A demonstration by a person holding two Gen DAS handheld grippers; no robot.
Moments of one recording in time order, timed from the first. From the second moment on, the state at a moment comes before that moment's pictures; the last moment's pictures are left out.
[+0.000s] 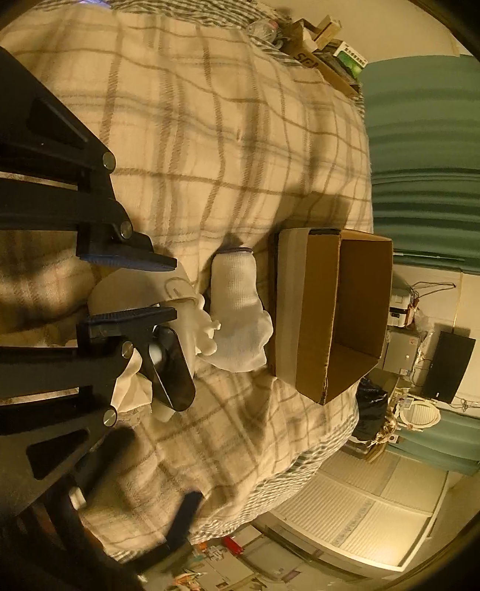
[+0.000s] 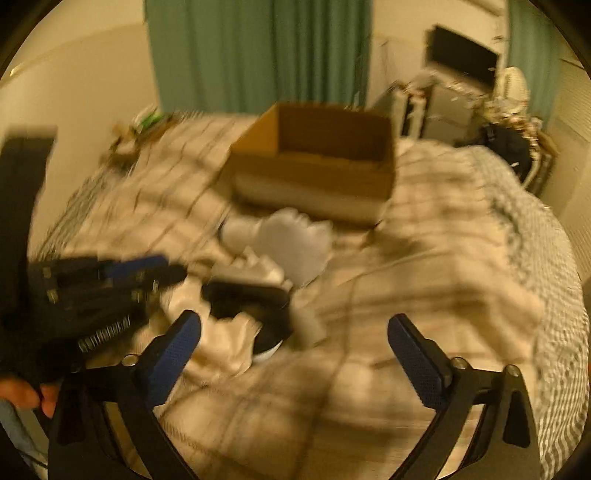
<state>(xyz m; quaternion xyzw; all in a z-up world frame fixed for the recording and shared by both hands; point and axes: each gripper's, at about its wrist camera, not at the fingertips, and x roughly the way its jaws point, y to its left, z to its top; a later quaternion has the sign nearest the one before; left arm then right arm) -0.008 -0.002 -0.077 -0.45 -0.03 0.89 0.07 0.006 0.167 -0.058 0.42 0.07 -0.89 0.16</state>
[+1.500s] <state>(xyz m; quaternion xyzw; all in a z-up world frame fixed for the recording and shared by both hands) -0.006 -0.008 0.010 -0.38 0.00 0.92 0.08 0.020 0.183 0.025 0.33 0.12 -0.93 0.09</state>
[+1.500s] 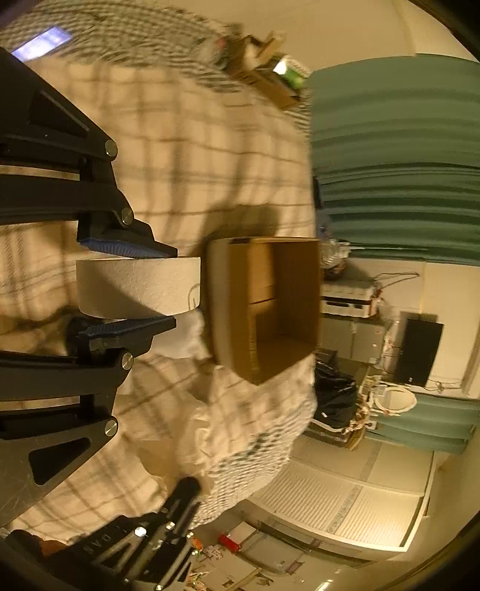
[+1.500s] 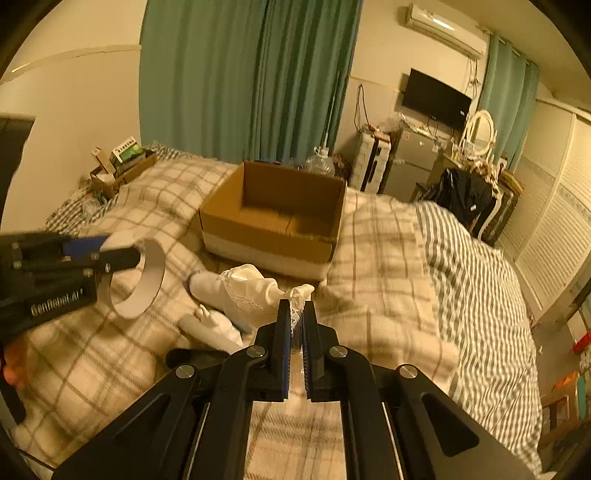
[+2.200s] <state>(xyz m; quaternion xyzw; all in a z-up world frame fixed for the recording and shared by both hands) -0.209 0.016 0.043 -0.35 0.02 0.93 0.11 -0.201 0.158 0.066 0.32 0.11 -0.93 0.12</state>
